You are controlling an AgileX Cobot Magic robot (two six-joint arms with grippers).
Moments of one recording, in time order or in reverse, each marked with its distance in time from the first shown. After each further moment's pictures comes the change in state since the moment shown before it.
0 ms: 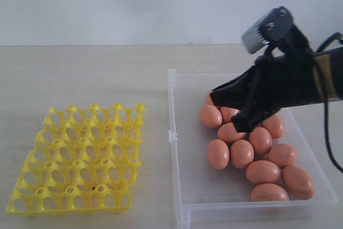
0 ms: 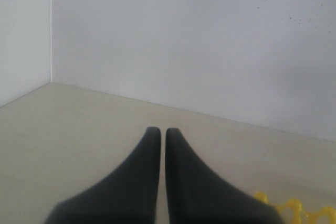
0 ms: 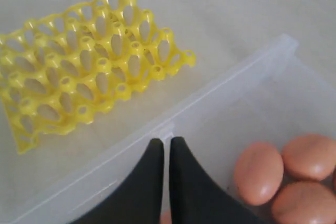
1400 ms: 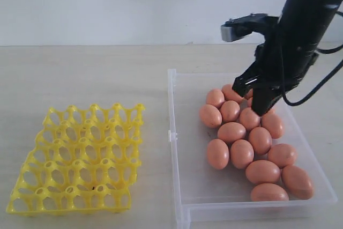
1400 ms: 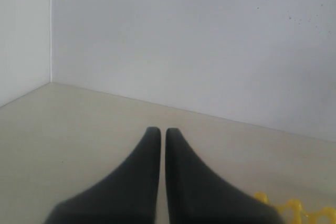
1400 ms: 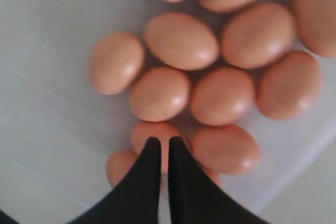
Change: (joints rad) left arm 0.000 0.000 0.000 0.000 0.000 0.000; right arm 0.067 0.303 -0.617 1.919 1.847 -1.713
